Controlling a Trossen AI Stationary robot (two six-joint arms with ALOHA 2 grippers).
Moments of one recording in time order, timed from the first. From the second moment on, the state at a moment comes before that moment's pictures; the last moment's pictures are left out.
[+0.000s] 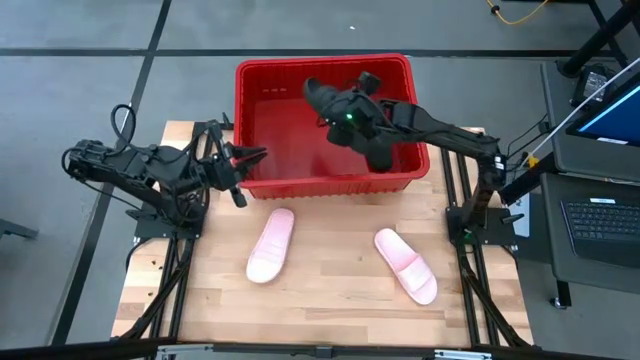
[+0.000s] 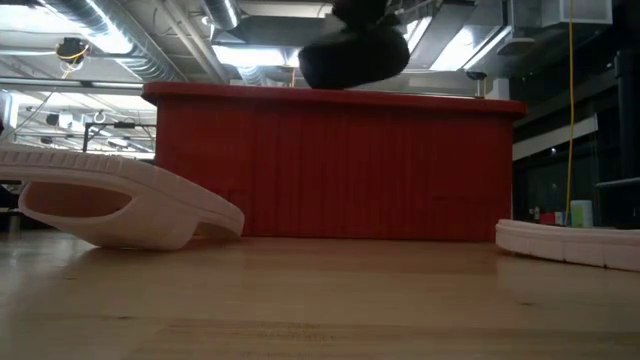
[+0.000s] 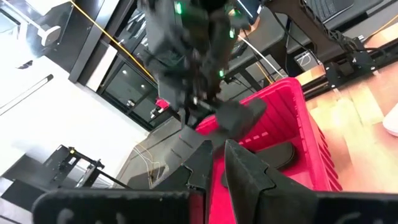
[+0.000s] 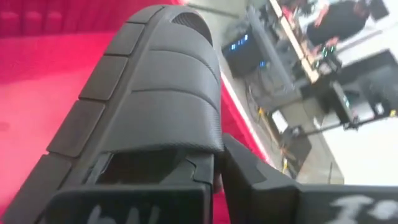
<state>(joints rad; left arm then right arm) -0.30 0.99 1.28 -0.42 -0.82 0.67 -0.23 1.83 2.05 -0.88 0.78 -0.32</state>
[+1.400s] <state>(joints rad) -0.29 0.99 1.28 -0.42 -0.82 0.59 -0.41 2.24 2.04 -0.98 0.90 -0.07</state>
